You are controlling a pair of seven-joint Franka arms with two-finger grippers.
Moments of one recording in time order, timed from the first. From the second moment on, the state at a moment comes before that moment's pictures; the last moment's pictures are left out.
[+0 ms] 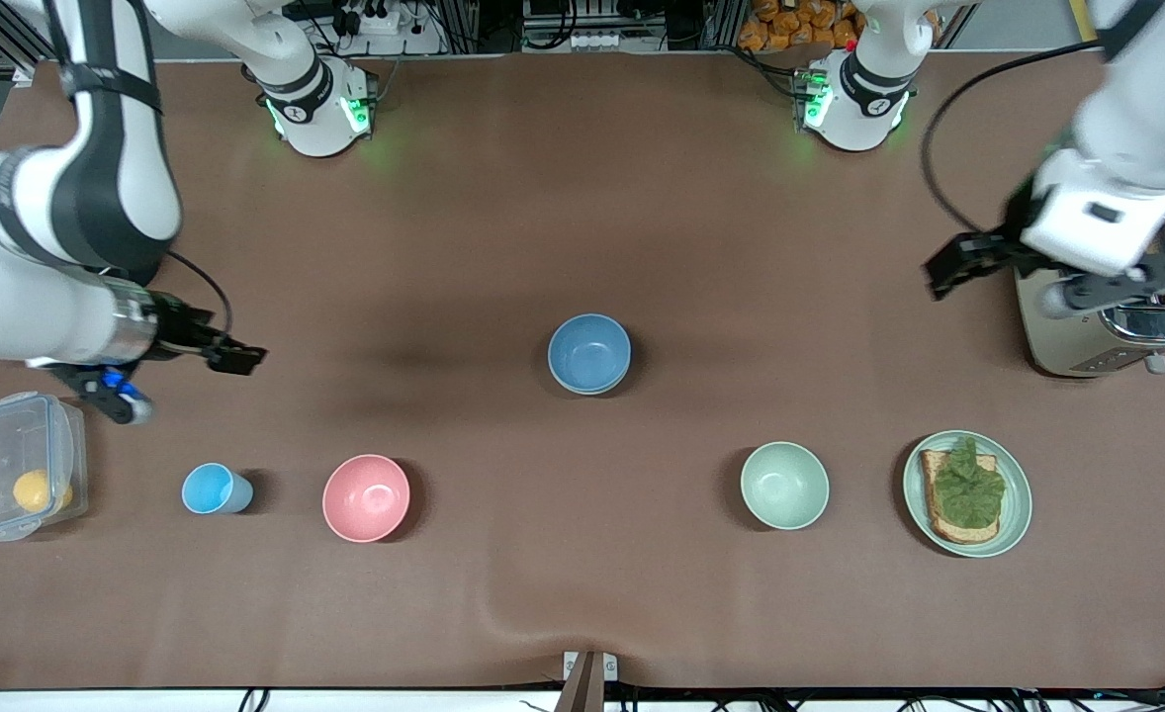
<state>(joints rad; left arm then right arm) 0.13 0.09 -0.34 -1.46 0.06 1.55 -0.38 0.53 0.30 -0.57 -1.58 0.25 1.59 0.47</state>
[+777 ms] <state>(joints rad) 0.11 0.02 -0.19 -1.47 0.01 1.43 -0.05 0.55 0.26 -0.69 -1.27 0.20 1.34 0.18</state>
